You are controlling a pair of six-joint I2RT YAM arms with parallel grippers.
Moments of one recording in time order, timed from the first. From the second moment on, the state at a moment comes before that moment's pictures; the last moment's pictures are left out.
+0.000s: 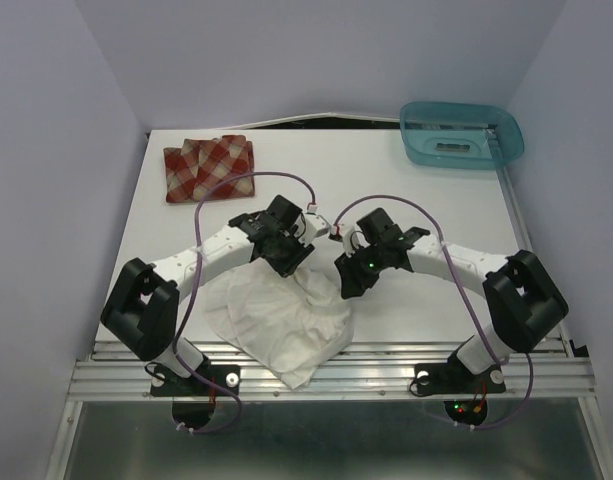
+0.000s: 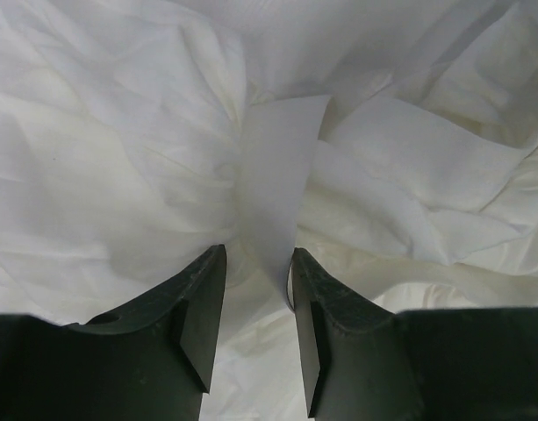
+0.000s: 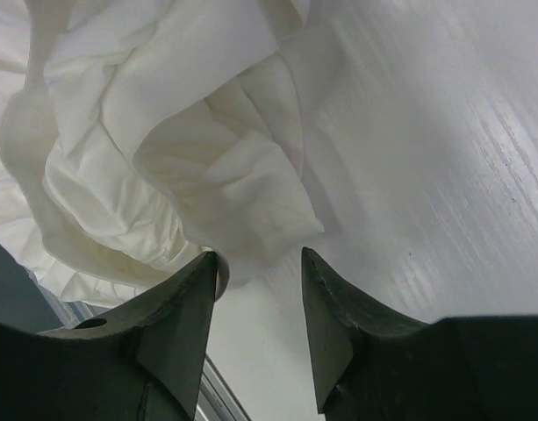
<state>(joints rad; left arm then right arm) -0.68 1.52 1.05 -0.62 0.14 0.22 0.64 1.55 0.91 -0.45 -0.51 -0.08</state>
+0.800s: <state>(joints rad) -0.63 1.41 1.00 -0.61 0.02 0.20 0.64 1.39 0.87 -0.36 -0.37 -0.02</state>
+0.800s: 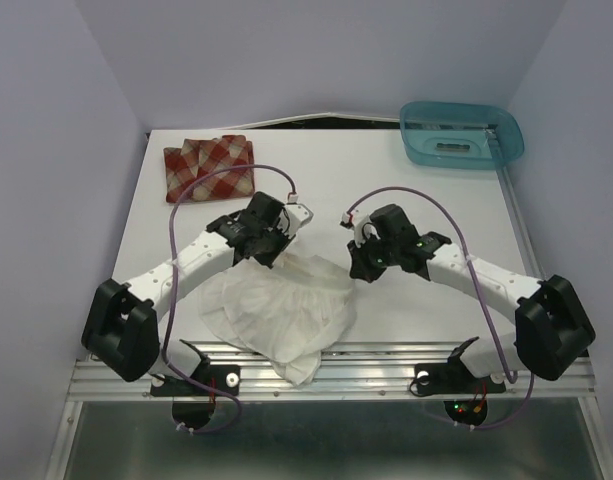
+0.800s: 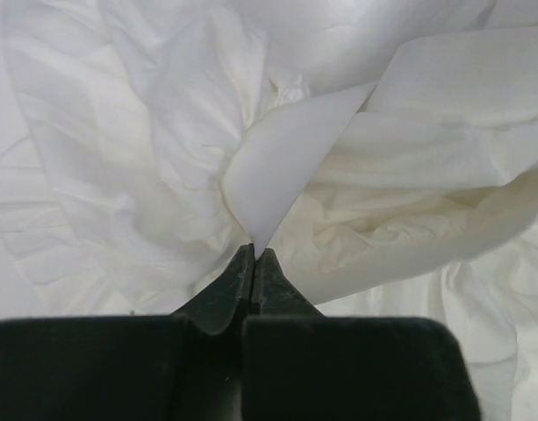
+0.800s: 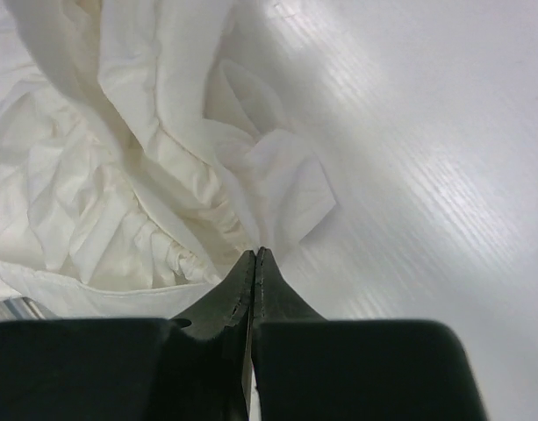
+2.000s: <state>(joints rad) -0.61 1.19 0.85 -0.54 0.01 0.39 0.51 1.27 0.82 -0.52 -0.38 -0.27</state>
